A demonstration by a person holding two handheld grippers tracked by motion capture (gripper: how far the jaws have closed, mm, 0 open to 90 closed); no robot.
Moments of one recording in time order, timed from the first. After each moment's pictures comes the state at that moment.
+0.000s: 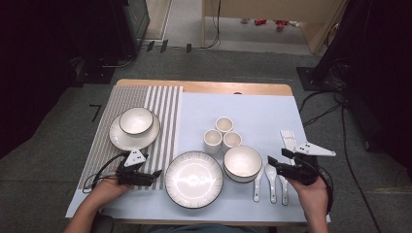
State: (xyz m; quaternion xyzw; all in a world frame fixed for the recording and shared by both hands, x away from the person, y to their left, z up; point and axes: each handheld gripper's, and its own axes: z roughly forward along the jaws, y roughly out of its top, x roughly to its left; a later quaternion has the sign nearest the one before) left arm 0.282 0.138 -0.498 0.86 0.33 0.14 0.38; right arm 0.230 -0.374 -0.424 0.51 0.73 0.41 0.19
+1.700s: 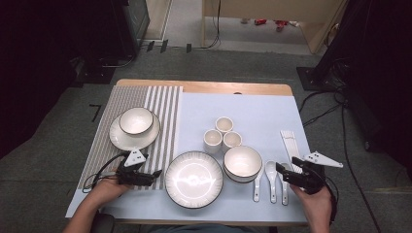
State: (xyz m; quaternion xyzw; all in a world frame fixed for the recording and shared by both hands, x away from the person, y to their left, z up) left arm 0.282 0.138 -0.498 0.85 0.33 0.14 0.38; right arm 0.215 -0.399 -0.456 0.56 0.70 0.40 0.20
